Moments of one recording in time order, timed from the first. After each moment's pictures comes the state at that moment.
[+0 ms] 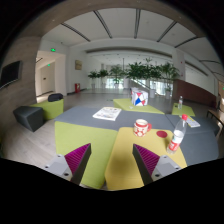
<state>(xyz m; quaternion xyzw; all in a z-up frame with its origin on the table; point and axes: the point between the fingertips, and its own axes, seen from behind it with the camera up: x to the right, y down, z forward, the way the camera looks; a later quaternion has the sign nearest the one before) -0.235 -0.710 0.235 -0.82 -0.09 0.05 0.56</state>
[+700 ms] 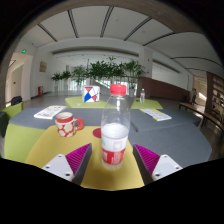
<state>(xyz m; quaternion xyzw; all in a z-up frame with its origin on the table) 0.082 -0.528 0.117 -0.81 0.05 -0.08 0.58</state>
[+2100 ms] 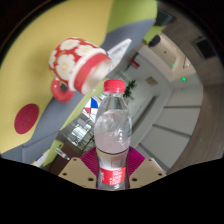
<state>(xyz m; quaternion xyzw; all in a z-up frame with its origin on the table) -0.004 -0.289 0.255 -0.26 -0.61 -0.66 0.35</state>
